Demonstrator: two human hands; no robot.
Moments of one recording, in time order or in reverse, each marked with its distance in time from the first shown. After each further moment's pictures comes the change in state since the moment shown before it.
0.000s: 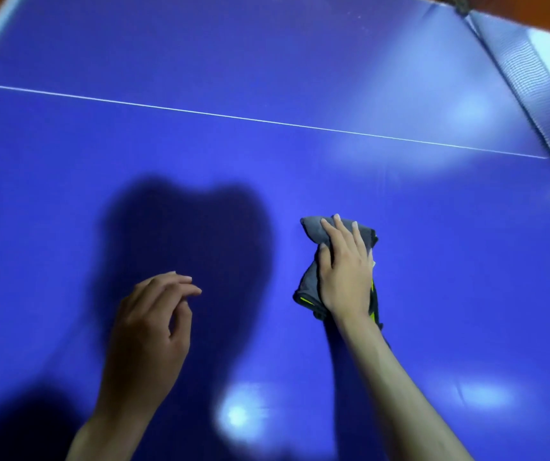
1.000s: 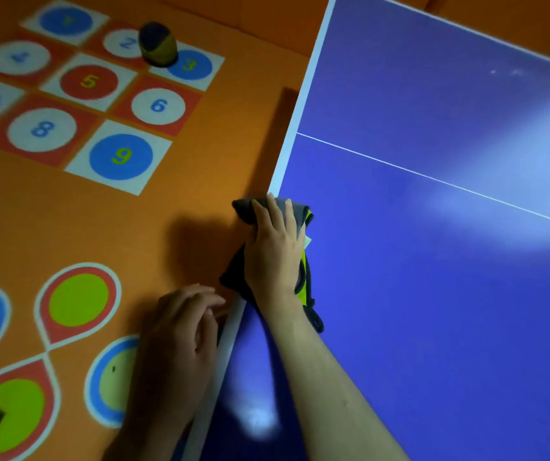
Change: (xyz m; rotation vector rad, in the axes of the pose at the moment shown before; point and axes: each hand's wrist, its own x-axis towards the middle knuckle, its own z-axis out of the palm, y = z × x) left_hand -0.030 -0.276 -0.280 -0.031 0.177 -0.294; right_hand -0.101 -0.499 0.286 0.031 -0.128 -0.393
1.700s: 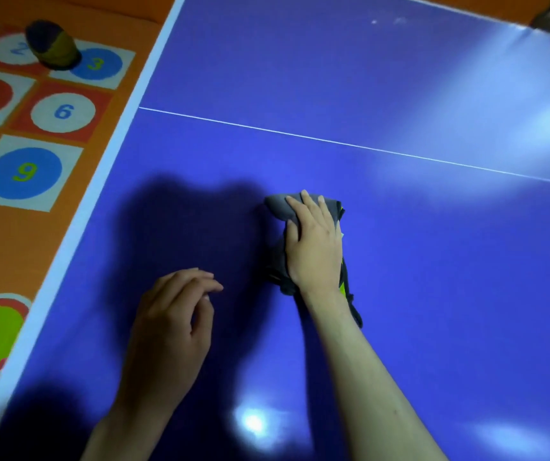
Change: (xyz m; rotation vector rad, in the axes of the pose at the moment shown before) left_hand -0.018 0.138 0.163 0.020 -0.097 0.256; right_hand -0.019 0.264 -0.157 0.054 0.065 0.235
